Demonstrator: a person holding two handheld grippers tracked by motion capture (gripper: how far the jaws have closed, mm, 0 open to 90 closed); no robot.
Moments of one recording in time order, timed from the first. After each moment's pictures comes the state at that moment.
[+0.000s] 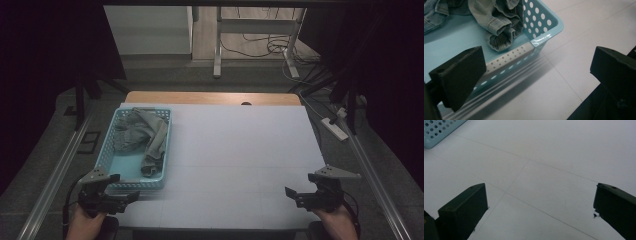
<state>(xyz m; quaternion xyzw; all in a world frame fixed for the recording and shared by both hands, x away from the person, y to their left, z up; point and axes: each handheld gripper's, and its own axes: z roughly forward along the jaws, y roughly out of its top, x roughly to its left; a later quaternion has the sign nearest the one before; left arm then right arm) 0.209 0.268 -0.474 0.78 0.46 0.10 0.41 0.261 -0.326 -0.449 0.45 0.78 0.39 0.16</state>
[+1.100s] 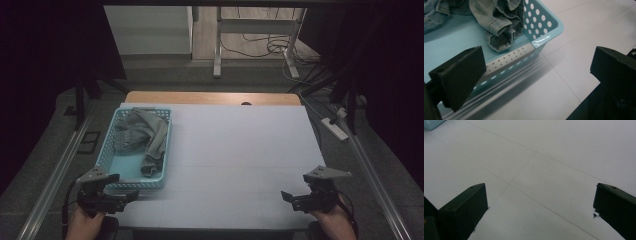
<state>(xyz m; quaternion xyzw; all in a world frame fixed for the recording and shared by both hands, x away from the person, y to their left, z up) 0.209 0.271 -0.473 0.77 0.47 0.10 0.42 0.262 -0.316 -0.451 0.42 0.82 0.36 0.15</state>
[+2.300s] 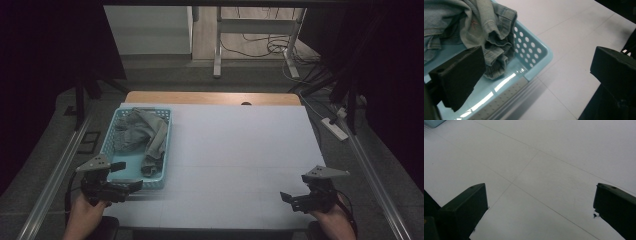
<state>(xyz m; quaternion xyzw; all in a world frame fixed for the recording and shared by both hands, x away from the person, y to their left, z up) 0.234 0.268 -0.455 0.78 0.42 0.09 0.46 0.264 -0.314 -0.452 0.41 0.82 0.36 0.14</state>
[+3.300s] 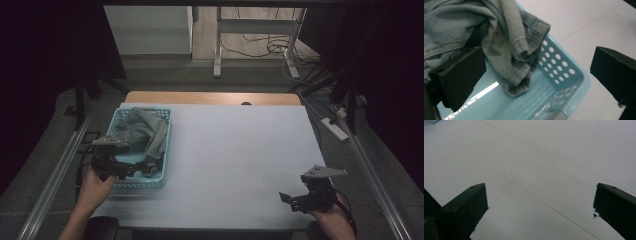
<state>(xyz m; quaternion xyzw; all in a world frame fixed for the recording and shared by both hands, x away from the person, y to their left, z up) 0.294 0.267 -0.452 0.78 0.45 0.09 0.42 0.265 -0.312 -0.453 0.41 0.83 0.35 0.14</state>
